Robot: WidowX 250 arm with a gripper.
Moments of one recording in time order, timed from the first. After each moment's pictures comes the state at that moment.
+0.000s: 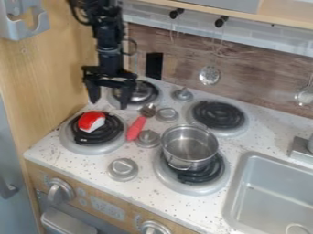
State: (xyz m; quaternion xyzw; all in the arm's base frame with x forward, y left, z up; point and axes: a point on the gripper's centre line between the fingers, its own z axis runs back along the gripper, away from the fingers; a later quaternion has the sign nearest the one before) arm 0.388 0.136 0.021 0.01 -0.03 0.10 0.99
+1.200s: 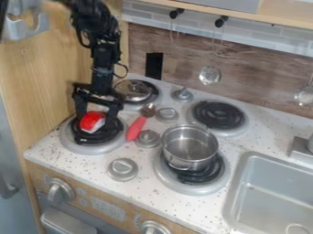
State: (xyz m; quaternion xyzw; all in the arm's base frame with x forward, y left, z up) arm 0.381 0.169 -0.025 0.06 0.06 0.15 0.98
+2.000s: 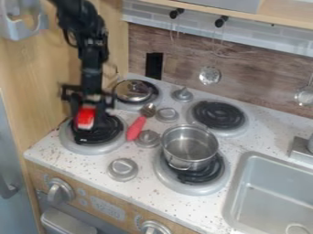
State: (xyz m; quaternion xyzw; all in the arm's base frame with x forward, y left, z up) arm 0.385 0.144 0.009 0.05 0.01 0.14 0.99
